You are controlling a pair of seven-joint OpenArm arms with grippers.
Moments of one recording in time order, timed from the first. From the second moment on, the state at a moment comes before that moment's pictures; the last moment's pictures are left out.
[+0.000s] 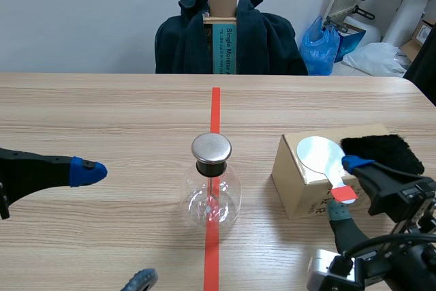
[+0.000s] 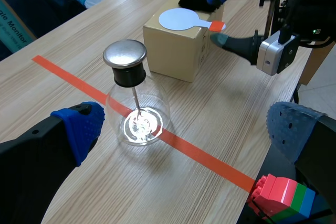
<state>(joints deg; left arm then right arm) 53.7 -36.5 -1.6 122.7 -3.8 -29.8 -18.0 -29.5 24.7 -11.8 80.2 -72.1 -38.3 12.5</state>
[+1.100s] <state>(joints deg) 53.7 -36.4 -1.6 122.7 -6.4 -29.8 -18.3 -52.3 49.8 -11.8 108.1 -14.7 -38.5 24.5</state>
